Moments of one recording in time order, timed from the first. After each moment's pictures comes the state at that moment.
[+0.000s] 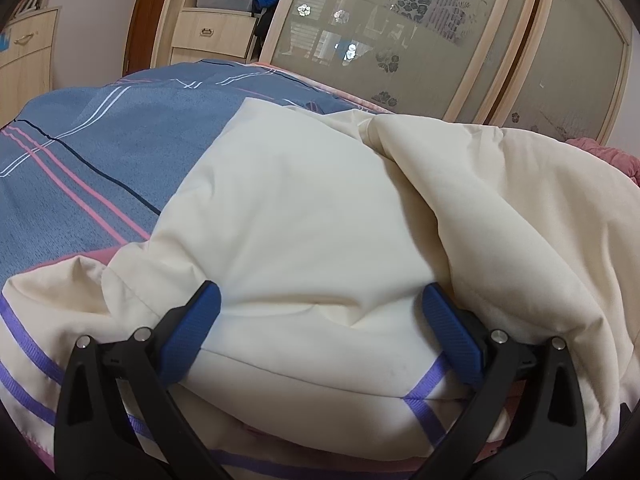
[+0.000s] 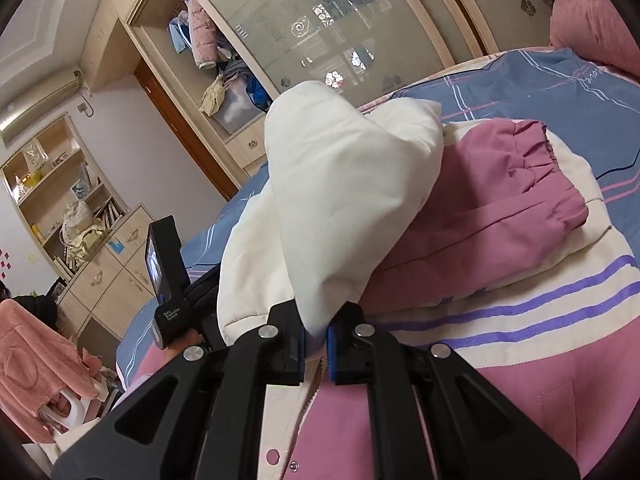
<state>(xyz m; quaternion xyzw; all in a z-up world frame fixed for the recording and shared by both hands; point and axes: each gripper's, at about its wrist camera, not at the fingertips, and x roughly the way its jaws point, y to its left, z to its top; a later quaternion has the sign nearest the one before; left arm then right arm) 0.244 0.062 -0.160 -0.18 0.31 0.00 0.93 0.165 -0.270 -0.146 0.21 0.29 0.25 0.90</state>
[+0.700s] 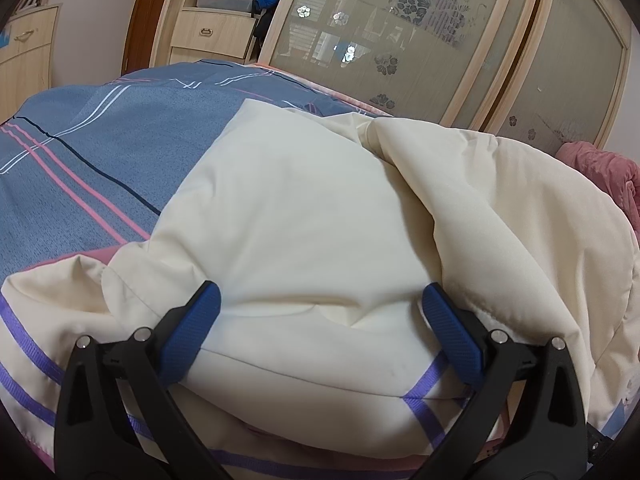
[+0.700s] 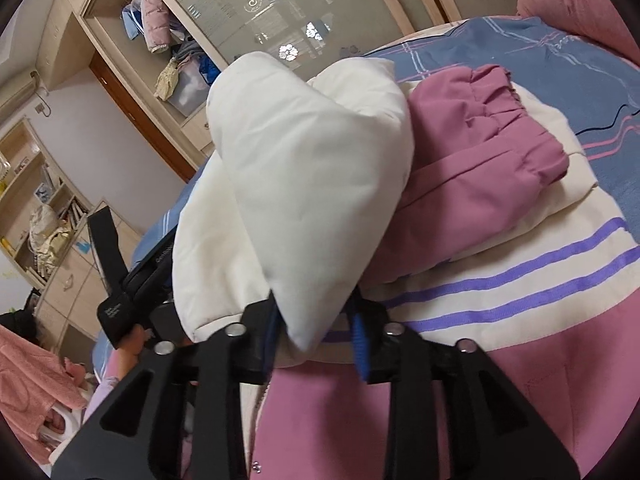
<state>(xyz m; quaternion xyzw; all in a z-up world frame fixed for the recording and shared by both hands) 0.242 0.063 -0.159 -0.19 0.30 0.00 0.93 0.186 -0.275 -0.171 0.21 0.35 0.19 0.89</state>
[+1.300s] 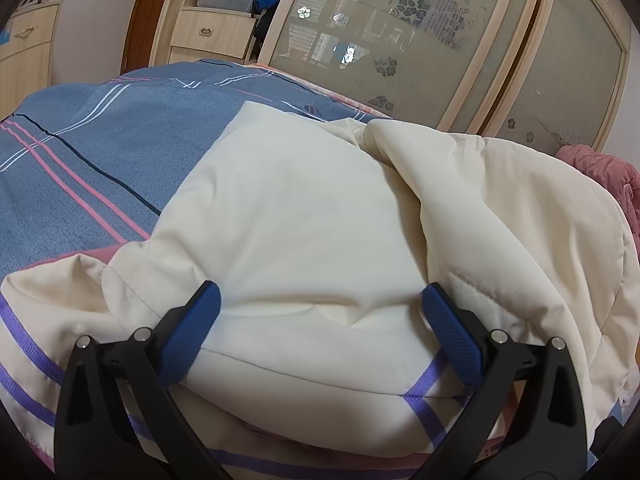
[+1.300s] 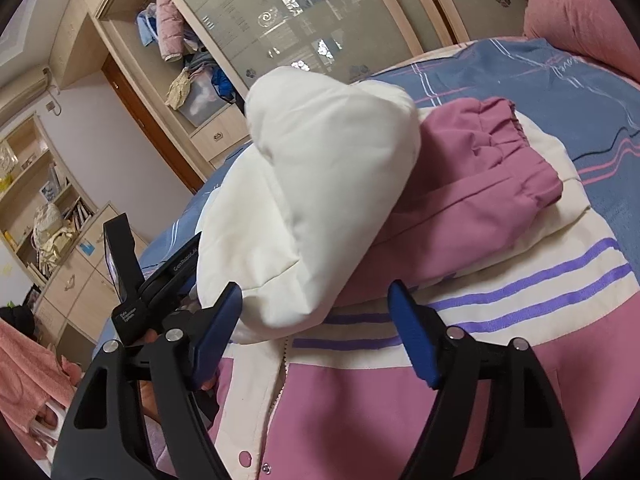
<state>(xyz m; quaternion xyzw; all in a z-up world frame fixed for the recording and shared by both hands) 0.245 0.063 -0.159 -0.19 0.30 0.00 0.93 0.174 -0.270 -0.159 0.20 0.32 0.20 0.90</state>
